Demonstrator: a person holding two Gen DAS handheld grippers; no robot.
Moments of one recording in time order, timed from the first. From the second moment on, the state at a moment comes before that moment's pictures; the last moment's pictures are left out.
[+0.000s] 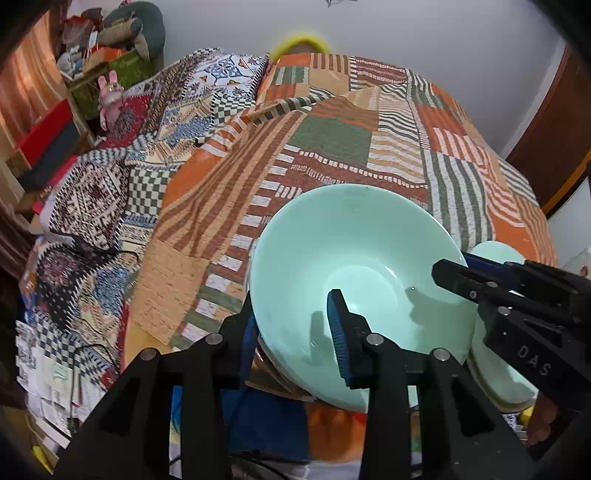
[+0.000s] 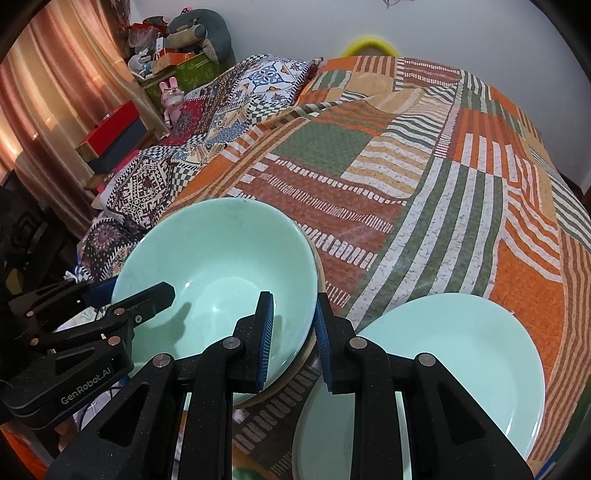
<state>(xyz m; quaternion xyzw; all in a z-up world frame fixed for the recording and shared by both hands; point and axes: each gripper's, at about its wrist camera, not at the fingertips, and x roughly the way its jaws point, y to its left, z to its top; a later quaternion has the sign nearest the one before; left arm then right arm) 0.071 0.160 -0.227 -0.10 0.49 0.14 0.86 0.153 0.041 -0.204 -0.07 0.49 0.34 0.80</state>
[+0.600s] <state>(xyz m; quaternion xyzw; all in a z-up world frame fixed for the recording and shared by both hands) 0.051 0.160 -0.196 -0.07 0.44 0.15 0.88 0.148 0.038 -0.193 -0.06 0.48 0.35 0.80</state>
